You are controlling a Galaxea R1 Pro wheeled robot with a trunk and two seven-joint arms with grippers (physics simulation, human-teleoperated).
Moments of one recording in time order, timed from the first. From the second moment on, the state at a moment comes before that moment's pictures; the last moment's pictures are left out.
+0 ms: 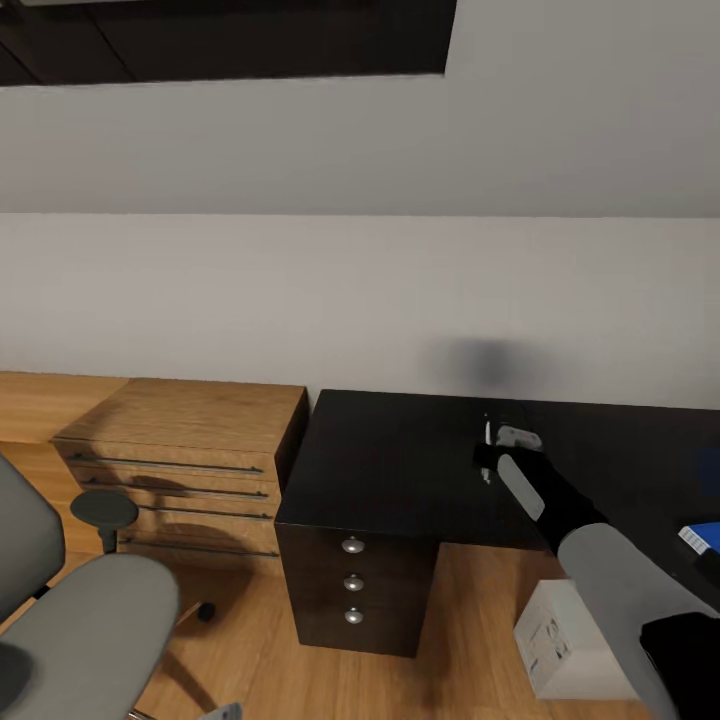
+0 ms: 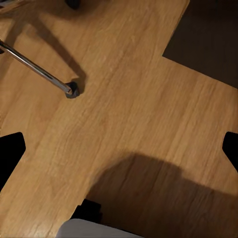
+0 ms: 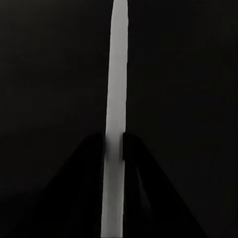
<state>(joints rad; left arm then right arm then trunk) -0.05 0.11 -0.43 -0.86 0.68 0.04 0.45 -0.92 -0.14 0.26 -0.66 -0.60 0.45 -0.32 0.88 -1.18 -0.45</state>
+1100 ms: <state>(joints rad) -0.05 0.11 -0.44 -0.84 0.69 0.04 0.45 -0.94 -0.15 0.24 -0.70 -0.60 0.46 -0.30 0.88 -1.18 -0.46</state>
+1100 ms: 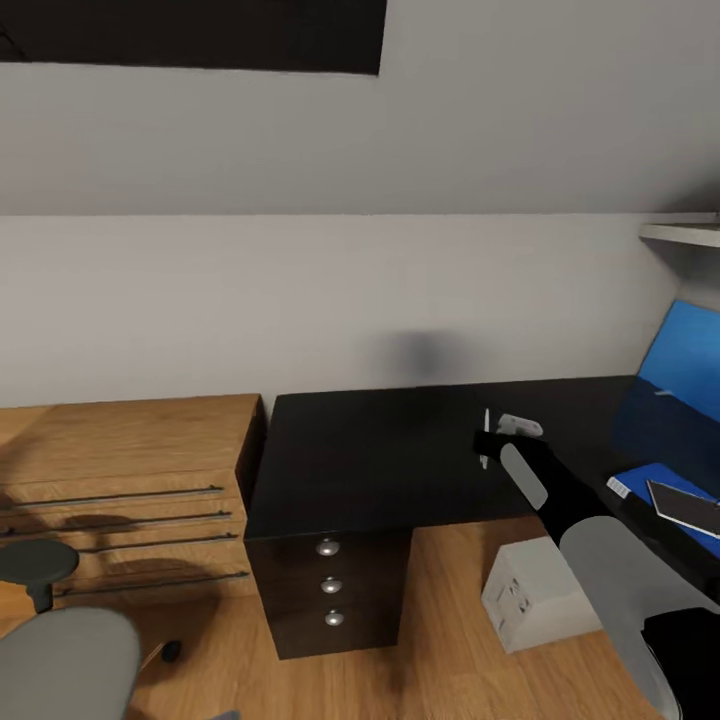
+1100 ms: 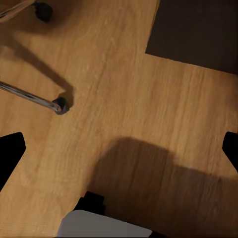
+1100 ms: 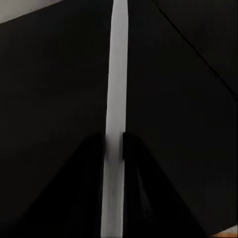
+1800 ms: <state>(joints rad) -0.05 0.10 -0.44 -0.82 0.69 0.04 0.45 -0.94 -0.20 0.21 -0.66 -0.60 0.45 -0.30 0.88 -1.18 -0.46</state>
